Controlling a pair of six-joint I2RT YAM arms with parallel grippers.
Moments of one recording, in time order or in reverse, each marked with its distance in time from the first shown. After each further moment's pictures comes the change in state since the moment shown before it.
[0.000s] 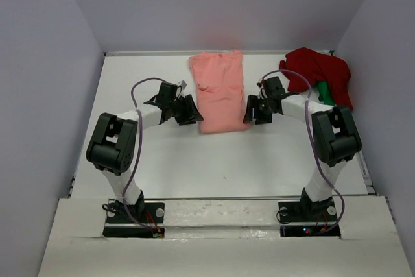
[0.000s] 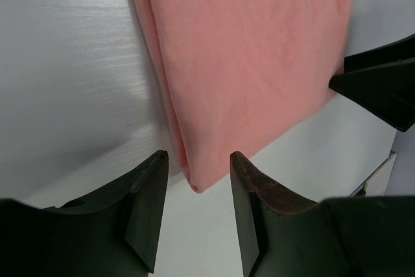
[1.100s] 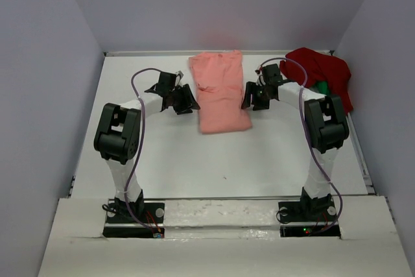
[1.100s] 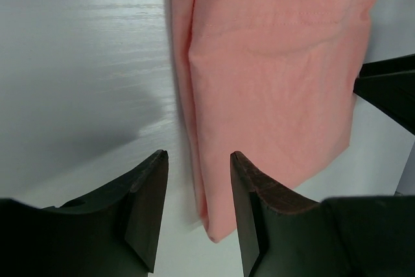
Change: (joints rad) left arm 0.044 0.139 0.206 -0.075 -0.046 0.009; right arm -0.039 0.199 0.273 -0.026 -0.020 -0.030
